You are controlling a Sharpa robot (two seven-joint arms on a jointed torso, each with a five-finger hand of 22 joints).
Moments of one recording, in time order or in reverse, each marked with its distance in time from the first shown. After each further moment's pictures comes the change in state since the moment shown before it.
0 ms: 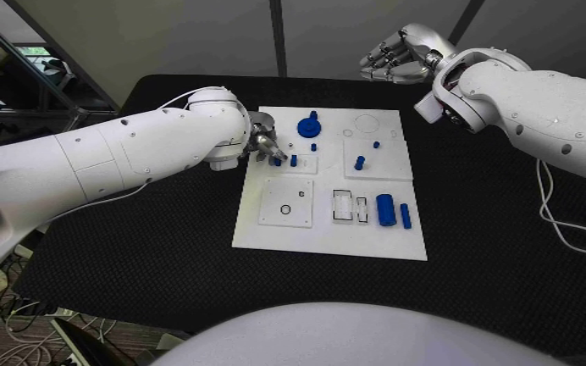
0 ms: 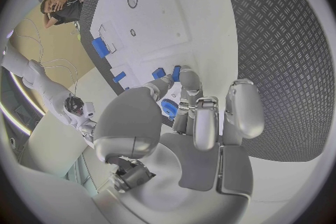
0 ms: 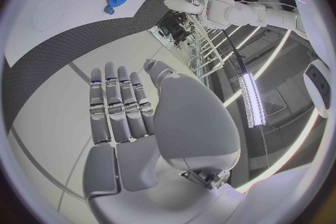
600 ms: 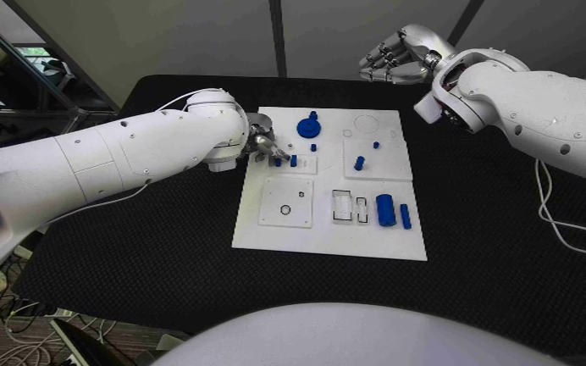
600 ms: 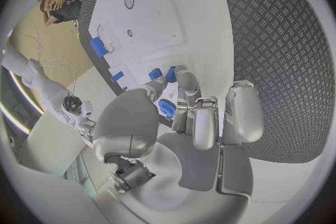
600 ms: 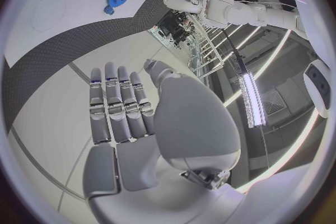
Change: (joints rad) left arm -0.003 0.000 -0.002 -0.011 0.004 -0.007 0.000; left_hand -0.085 0.013 -0.097 0.061 0.000 0.013 -0.012 0.027 0.016 0.009 -0.002 0.026 0.017 -0.002 -0.005 0.000 0.000 0.000 0.012 -0.005 0.029 0.000; right arm -0.001 0.000 0.000 -0.001 0.000 0.000 0.000; right_hand -0.001 -0.001 0.000 0.000 0.000 0.000 0.000 0.000 0.000 0.000 0.000 0.000 0.000 0.000 0.000 0.000 -0.001 0.000 0.004 0.004 0.000 0.000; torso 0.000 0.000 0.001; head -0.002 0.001
